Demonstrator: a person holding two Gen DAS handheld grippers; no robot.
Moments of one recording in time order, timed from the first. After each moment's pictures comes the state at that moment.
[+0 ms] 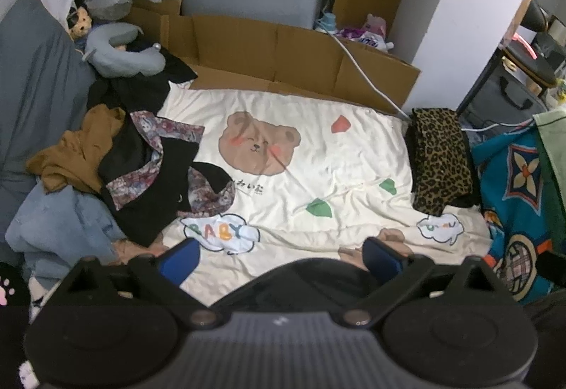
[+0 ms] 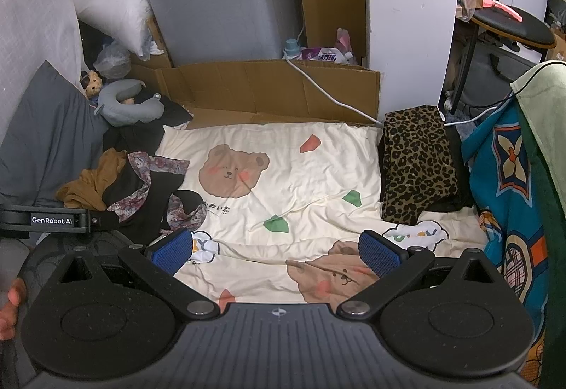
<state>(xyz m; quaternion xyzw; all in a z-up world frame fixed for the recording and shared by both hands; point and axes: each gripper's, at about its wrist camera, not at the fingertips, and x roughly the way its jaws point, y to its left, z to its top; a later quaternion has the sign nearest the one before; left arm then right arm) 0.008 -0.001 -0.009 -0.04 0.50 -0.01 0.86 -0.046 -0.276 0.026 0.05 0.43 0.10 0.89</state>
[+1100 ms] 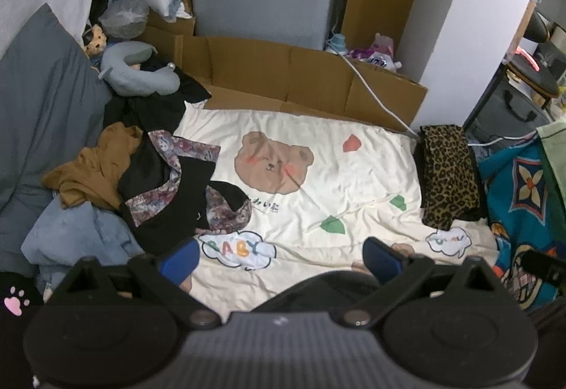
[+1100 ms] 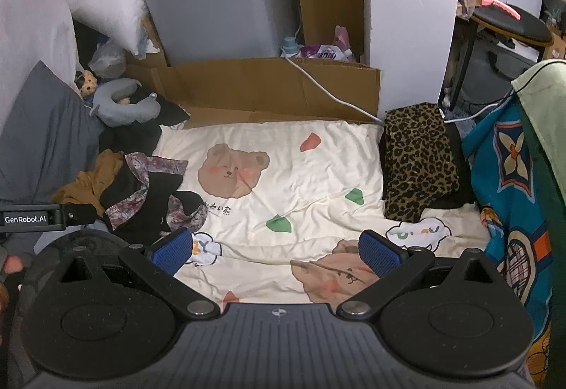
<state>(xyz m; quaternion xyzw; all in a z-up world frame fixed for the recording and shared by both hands) 0.000 0.017 0.012 -0.04 0.48 0.01 0.88 -0.043 -0.255 0.028 0.05 0.43 0.08 0.90</state>
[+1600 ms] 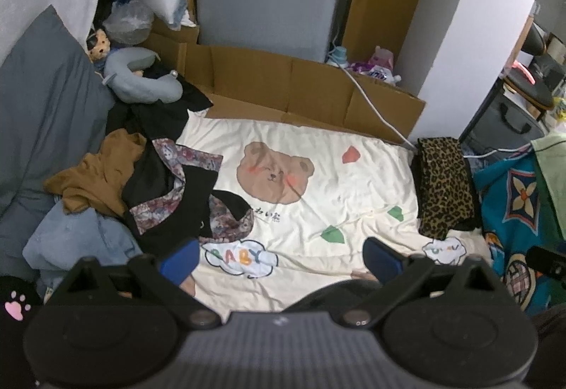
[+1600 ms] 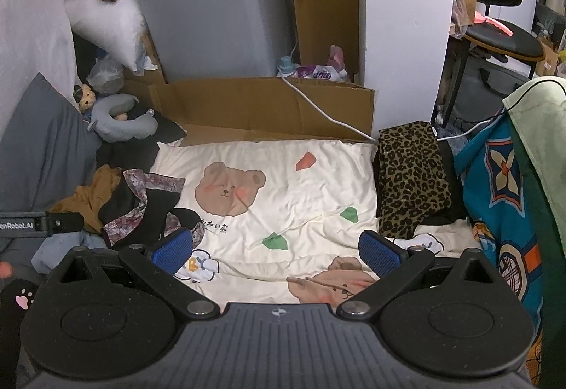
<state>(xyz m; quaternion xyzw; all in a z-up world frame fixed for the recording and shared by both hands) -0.002 0.040 0.027 -0.05 0.46 0.01 0.88 -0.044 -0.250 0.043 0.04 0.41 0.08 0.91</state>
